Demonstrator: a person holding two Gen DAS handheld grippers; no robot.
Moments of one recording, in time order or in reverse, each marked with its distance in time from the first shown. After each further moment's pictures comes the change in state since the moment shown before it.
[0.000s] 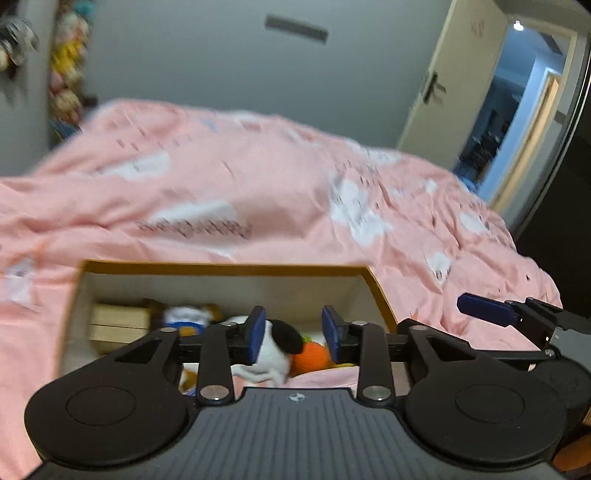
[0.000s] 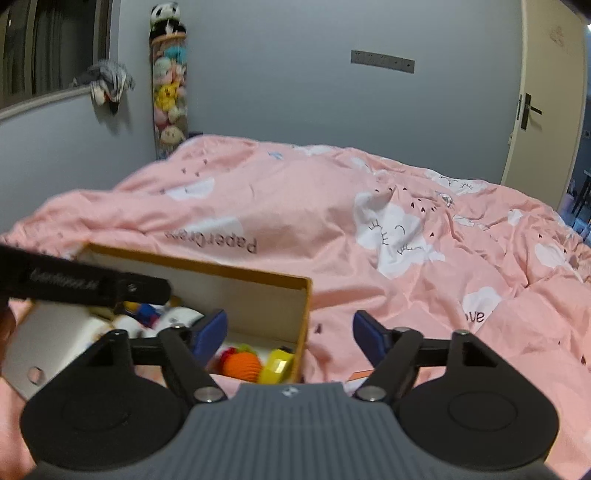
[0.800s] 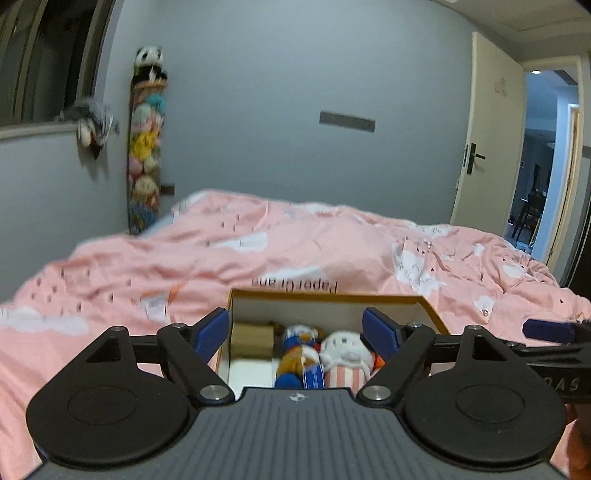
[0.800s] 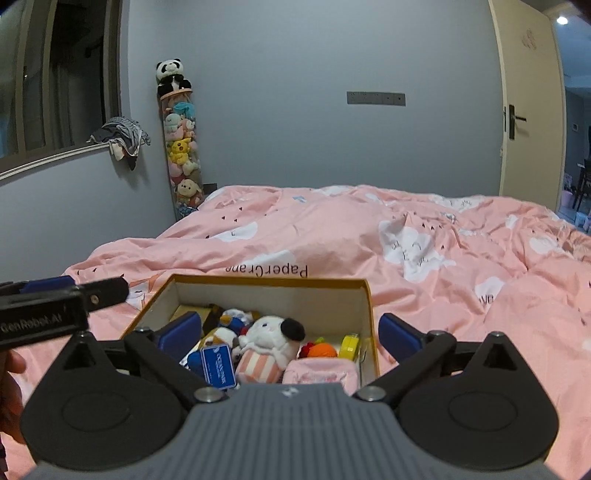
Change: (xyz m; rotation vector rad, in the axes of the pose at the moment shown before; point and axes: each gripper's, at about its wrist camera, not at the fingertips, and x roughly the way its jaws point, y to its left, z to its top) left arm -0.117 0.027 -0.063 0.019 -0.278 0.208; right arm -0.091 0.064 -0.041 0.090 -0.130 0.015
